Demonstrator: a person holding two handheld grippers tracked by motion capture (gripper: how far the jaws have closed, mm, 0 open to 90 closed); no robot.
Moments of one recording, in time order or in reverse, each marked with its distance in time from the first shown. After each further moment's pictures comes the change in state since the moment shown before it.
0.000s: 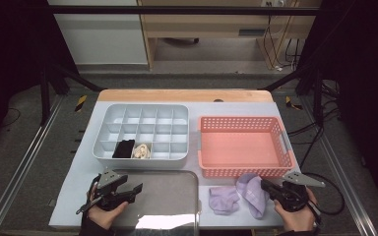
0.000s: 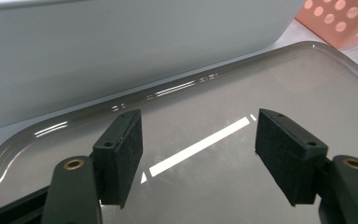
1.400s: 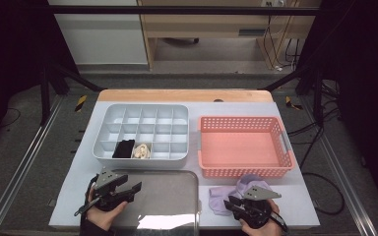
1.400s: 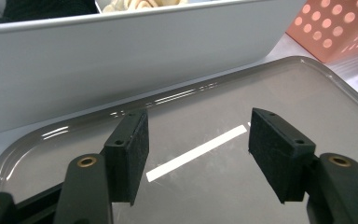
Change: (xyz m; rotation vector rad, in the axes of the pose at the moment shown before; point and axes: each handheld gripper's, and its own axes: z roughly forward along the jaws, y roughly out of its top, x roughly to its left) left arm -0.005 0.005 -0.009 -0.024 0.001 -0.032; right arm 0.086 -0.021 0.032 0.088 0.220 -0.159
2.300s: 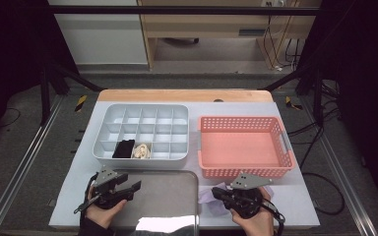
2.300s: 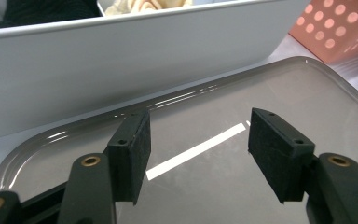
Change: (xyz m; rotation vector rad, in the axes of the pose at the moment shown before) left arm 0.004 0.003 0.002 0.011 -0.012 0.015; right arm 0.032 0.062 -0.013 -0.069 0.116 -0.095
